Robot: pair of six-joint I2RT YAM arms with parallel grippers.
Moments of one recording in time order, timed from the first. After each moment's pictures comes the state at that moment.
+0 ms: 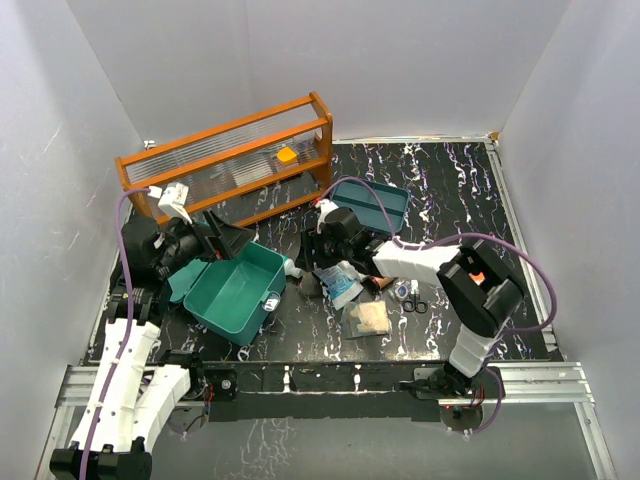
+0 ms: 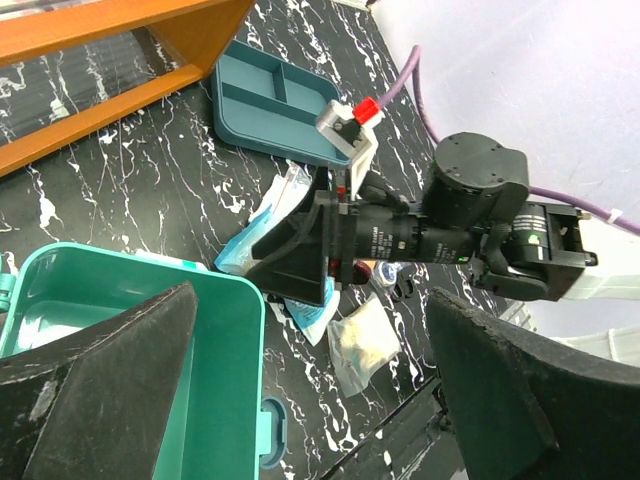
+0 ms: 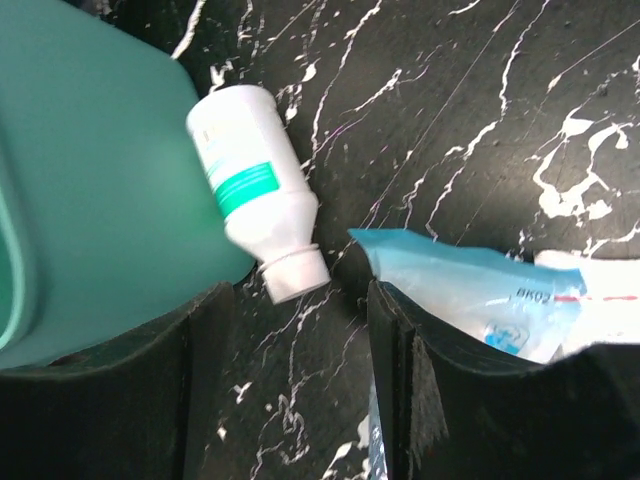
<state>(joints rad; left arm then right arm) -0.08 0.71 0.79 -0.33 0.58 -0.52 0.75 1.71 0.98 0.11 -0.20 0.45</state>
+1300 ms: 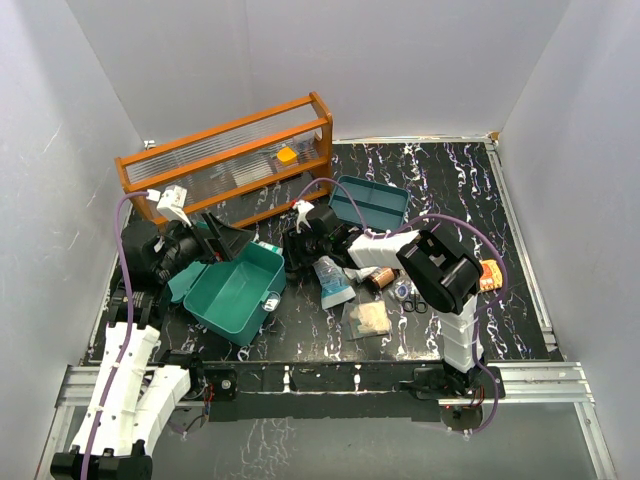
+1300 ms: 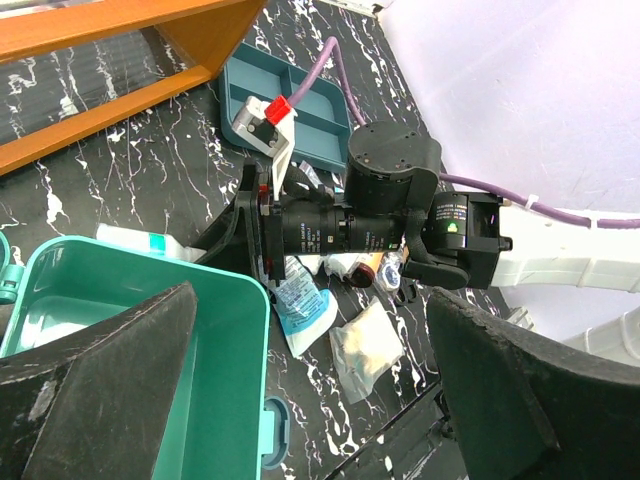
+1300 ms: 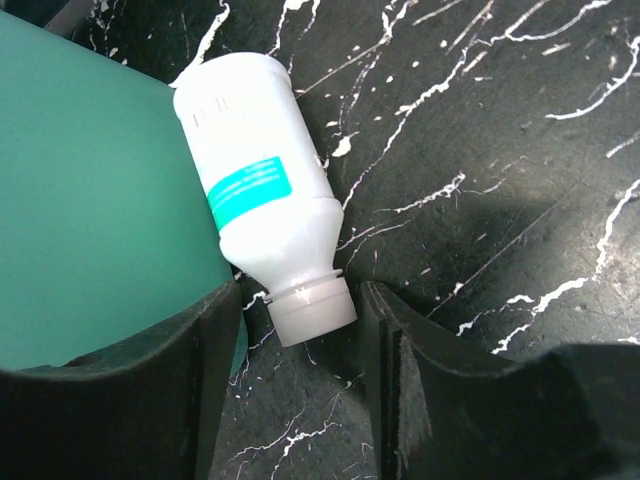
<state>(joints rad) -0.08 0.69 0.77 -0.33 0.56 -0.53 0.76 2.00 1.16 0.21 -0.30 0.36</state>
